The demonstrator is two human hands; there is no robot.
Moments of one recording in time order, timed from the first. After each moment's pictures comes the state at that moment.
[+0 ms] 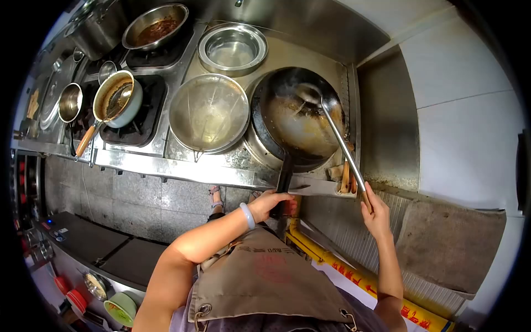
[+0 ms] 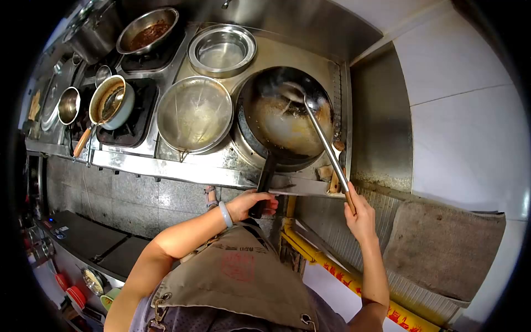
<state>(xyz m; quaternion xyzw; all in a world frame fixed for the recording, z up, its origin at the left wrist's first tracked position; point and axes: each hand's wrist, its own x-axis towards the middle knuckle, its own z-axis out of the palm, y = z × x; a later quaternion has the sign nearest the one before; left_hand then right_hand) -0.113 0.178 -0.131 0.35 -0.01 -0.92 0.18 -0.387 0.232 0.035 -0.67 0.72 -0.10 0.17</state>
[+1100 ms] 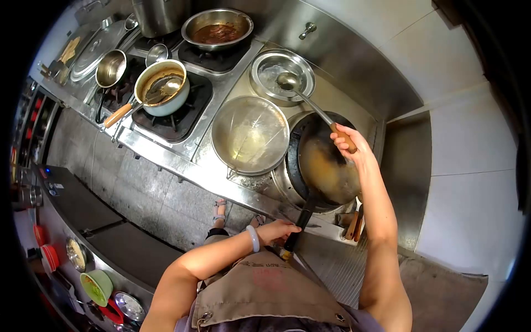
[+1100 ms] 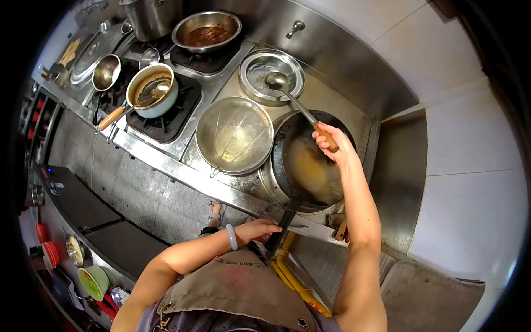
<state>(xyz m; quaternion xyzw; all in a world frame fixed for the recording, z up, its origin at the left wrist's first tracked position) -0.074 0.173 -0.122 0.36 -0.20 -0.90 0.14 -0.251 -0.095 -0.015 -0.18 0.54 -0.27 0.78</state>
